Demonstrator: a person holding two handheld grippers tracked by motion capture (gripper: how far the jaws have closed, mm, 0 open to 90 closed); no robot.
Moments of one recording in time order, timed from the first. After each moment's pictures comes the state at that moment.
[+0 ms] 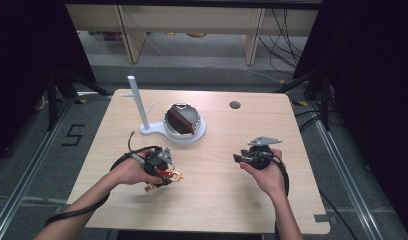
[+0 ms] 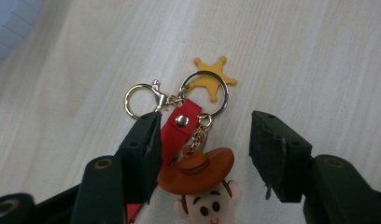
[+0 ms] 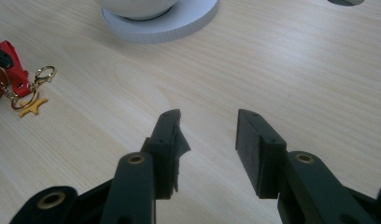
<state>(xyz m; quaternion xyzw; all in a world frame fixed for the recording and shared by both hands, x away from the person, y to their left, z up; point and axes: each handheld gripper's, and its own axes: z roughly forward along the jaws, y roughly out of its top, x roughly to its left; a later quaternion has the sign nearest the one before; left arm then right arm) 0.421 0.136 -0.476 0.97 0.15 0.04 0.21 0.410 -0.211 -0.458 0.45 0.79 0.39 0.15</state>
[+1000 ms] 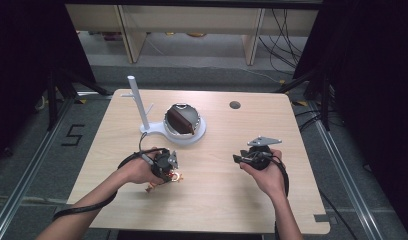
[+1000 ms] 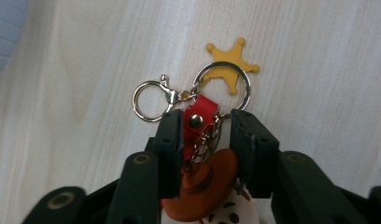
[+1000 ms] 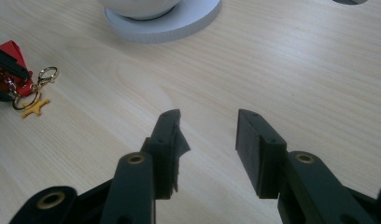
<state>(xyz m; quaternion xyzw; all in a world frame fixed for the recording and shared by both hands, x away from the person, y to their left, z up) 0.424 0.120 -0.481 0.98 0.11 0.06 0.14 0.411 -0.212 -0.458 0.44 0.80 0.39 0.15</state>
